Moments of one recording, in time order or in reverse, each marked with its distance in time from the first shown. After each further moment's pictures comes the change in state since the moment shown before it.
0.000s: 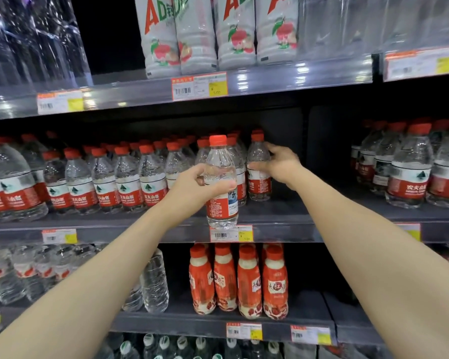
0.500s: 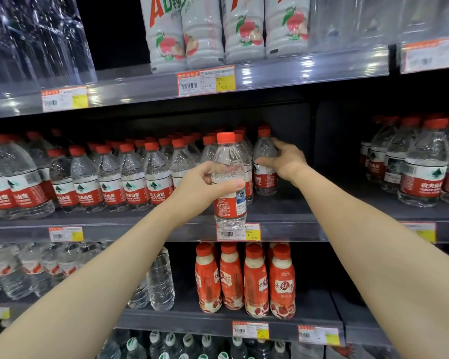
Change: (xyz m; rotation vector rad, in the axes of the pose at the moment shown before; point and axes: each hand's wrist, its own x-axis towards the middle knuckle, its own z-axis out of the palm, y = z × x) left_hand 0.006 -0.008 -0.001 -0.046 -0.050 0.010; right_hand 0.012 0.006 0.007 -0.097 0.088 0.003
